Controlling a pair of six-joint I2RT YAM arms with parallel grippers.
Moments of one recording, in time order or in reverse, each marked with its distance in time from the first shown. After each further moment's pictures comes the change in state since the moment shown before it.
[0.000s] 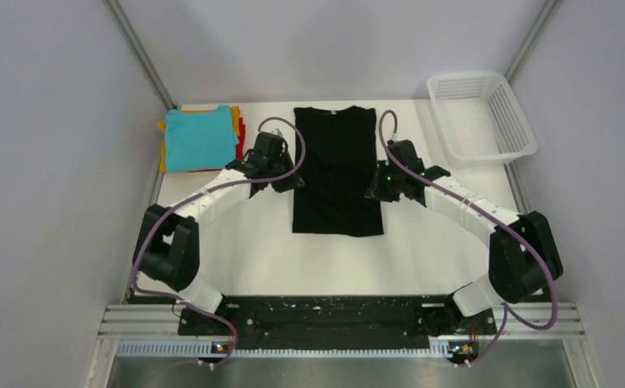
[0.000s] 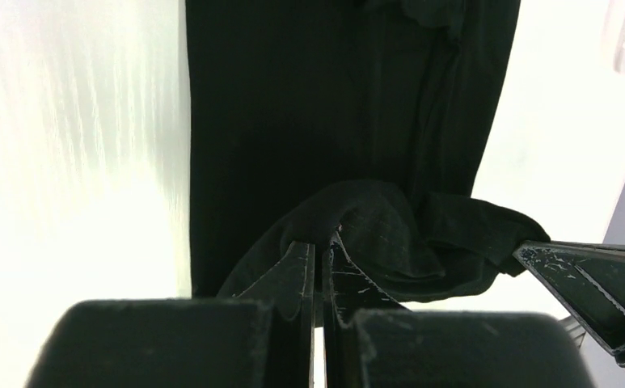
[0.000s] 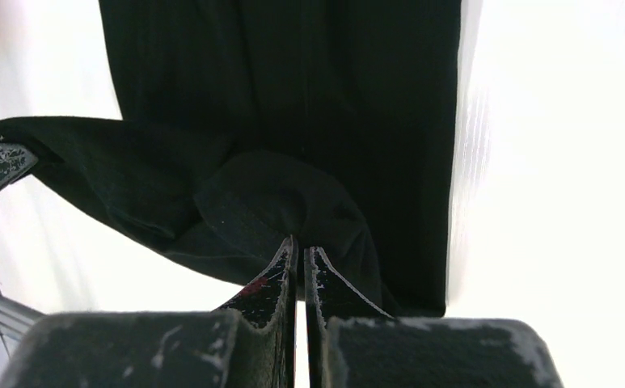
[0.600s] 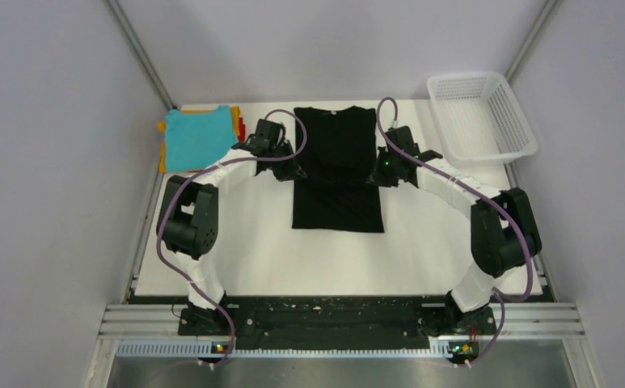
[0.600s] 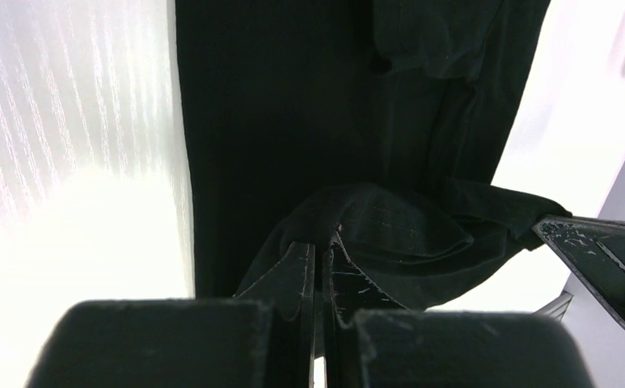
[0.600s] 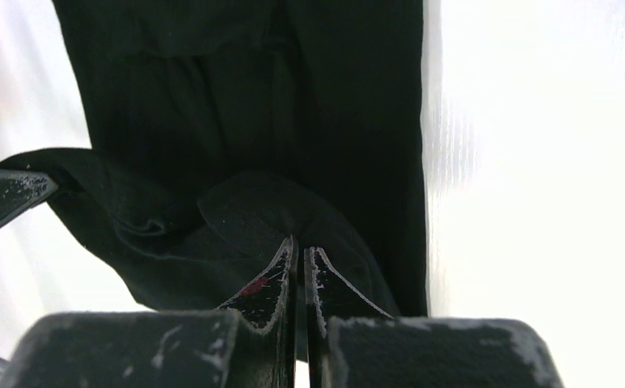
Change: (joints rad) left arm 0.113 0.287 0.232 -0.039 0.193 0.084; right arm -0.074 0.196 0.160 0.019 0.022 -0.019
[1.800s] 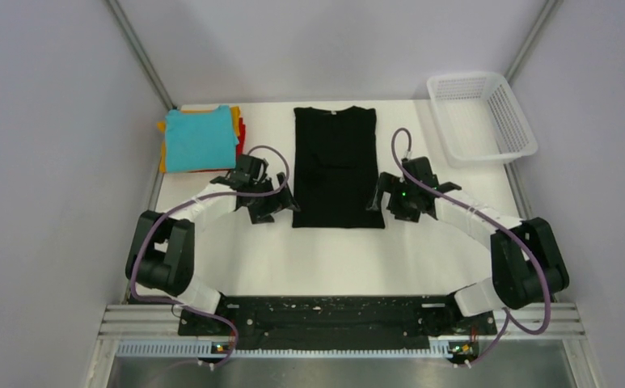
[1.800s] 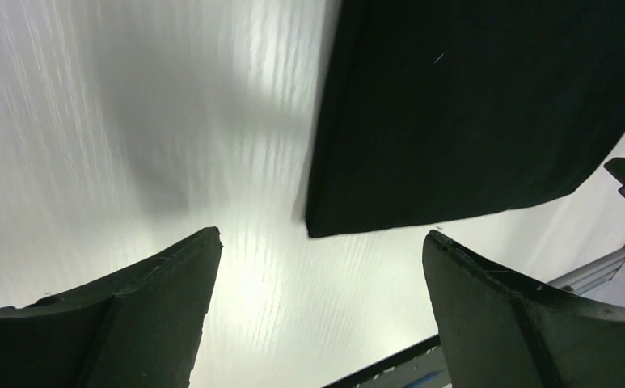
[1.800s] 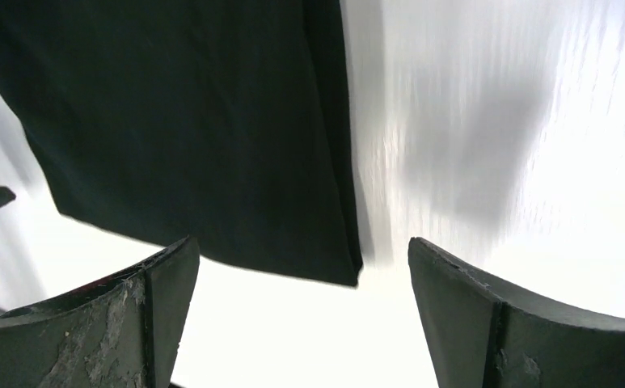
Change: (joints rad) left arm 0.043 -0.298 -0.387 -0.033 0.006 0.057; right arm -0.050 -0.202 -0.311 0.060 -0.084 -0.045
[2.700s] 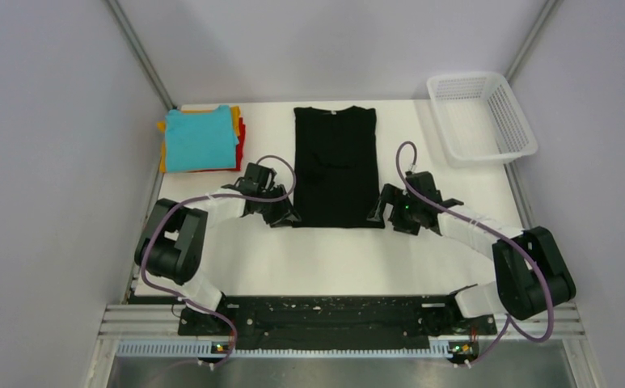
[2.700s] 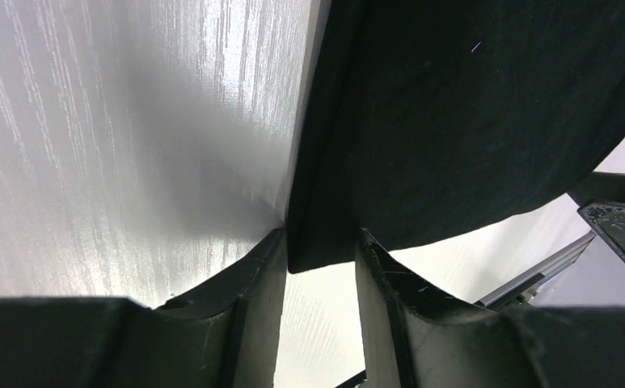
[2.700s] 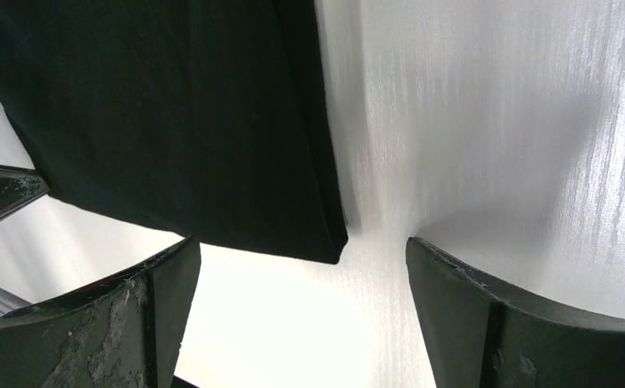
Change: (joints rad) left arm -0.043 0.086 -0.114 0.176 0.085 -0.107; right arm 0.000 -0.081 -0.210 0.130 -0.053 0.077
